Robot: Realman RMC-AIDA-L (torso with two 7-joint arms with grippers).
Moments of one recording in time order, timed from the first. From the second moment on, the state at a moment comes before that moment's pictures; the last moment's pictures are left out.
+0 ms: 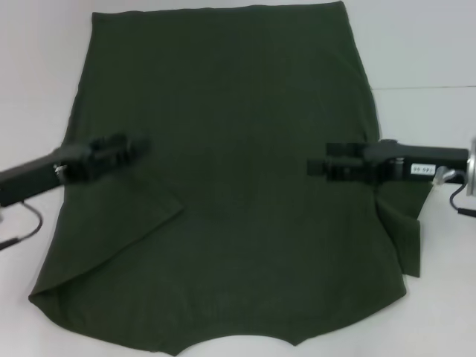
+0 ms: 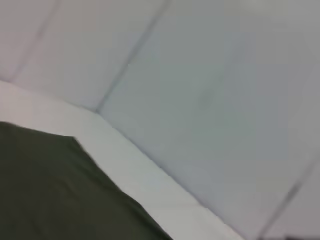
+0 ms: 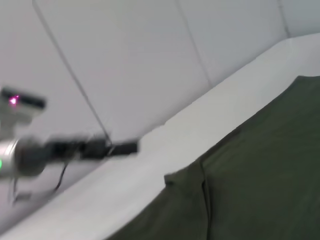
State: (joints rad) left arm -0.55 -2.00 0.53 0.48 1.83 1.51 -1.62; right arm 0.66 1.99 -0.68 -0.48 -1.94 -1.46 1.64
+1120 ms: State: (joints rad) left arm -0.45 -2.03 0.55 0.55 1.90 1.71 -1.27; right arm 0.70 1.78 -0.67 -0.58 -2.32 -1.62 2.58
